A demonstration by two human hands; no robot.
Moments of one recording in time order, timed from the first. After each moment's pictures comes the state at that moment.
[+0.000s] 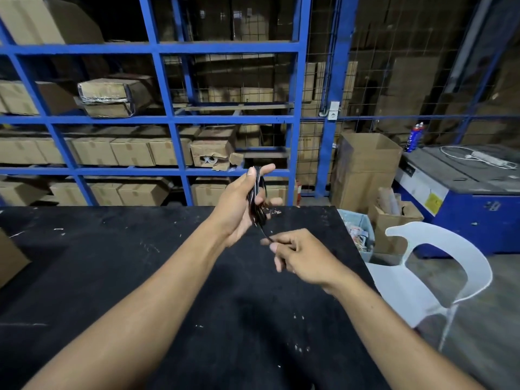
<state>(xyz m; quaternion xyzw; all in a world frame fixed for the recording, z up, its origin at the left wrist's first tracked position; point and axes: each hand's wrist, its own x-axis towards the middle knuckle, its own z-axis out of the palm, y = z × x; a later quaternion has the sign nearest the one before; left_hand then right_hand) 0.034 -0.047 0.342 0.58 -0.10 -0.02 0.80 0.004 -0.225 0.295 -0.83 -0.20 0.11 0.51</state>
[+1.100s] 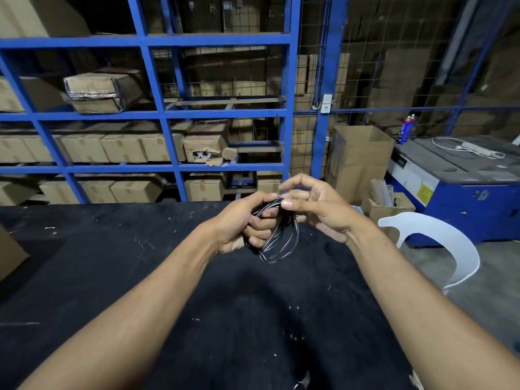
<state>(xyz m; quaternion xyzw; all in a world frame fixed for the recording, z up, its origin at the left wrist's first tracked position) 0.012 -0.057 0.336 0.58 -0.08 -0.29 0.76 0.054 -0.267 0.333 -0.63 -0.25 0.17 0.71</state>
